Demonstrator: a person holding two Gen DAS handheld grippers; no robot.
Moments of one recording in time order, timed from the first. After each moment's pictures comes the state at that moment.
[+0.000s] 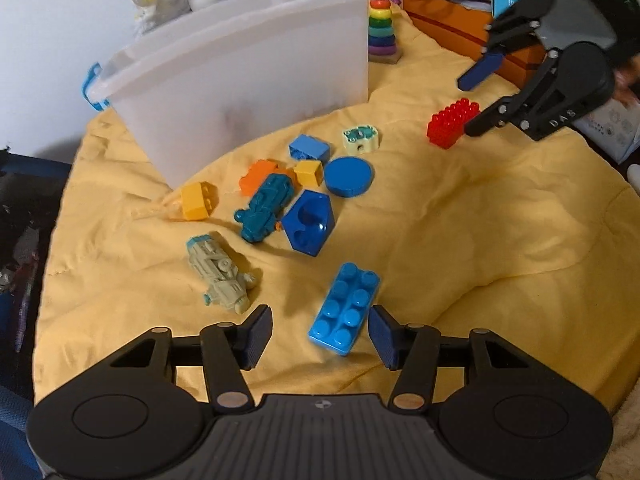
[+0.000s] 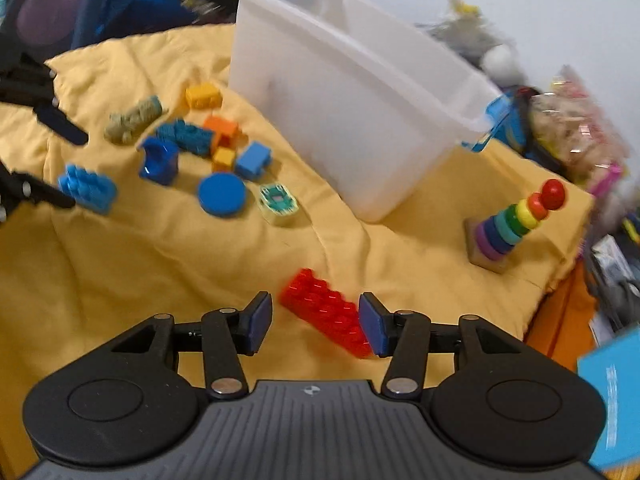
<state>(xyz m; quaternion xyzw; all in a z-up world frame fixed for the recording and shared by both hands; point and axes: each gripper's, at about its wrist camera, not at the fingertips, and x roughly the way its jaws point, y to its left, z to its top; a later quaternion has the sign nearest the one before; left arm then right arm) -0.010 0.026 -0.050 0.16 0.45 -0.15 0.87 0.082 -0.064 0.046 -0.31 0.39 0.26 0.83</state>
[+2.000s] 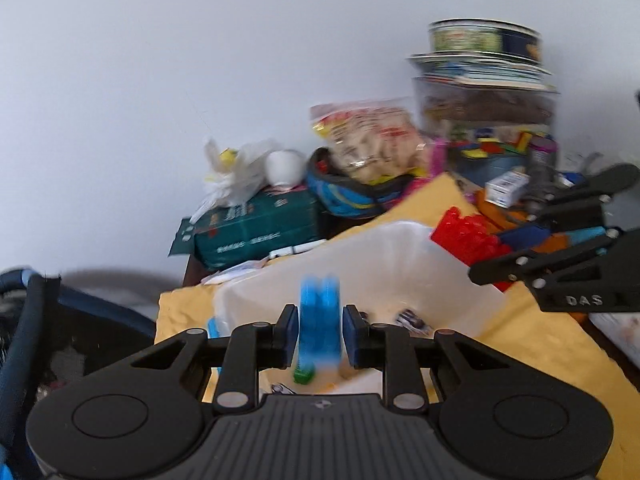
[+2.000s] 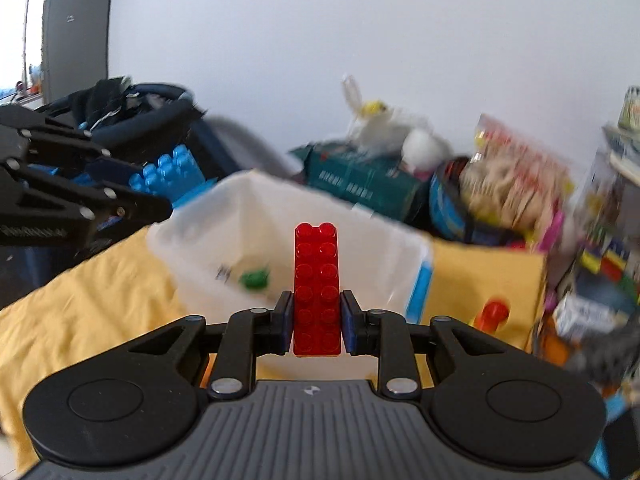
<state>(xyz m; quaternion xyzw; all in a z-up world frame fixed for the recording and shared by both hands) 0.118 0.063 0.114 0.11 0.28 -0.12 0.95 0.135 -0.022 0.169 -0.13 0.28 0.18 0.93</state>
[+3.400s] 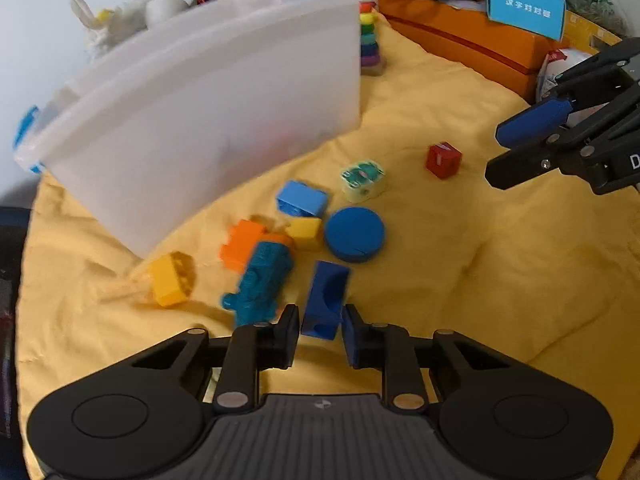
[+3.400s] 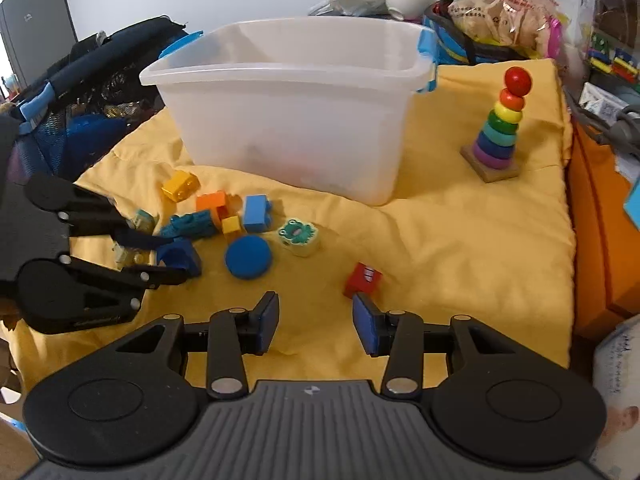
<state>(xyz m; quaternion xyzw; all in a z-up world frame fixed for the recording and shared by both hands) 0.053 0.014 -0.055 0.18 0.44 -0.20 0.86 0.073 -0.060 0.058 -0.04 0.43 0.16 0.89</state>
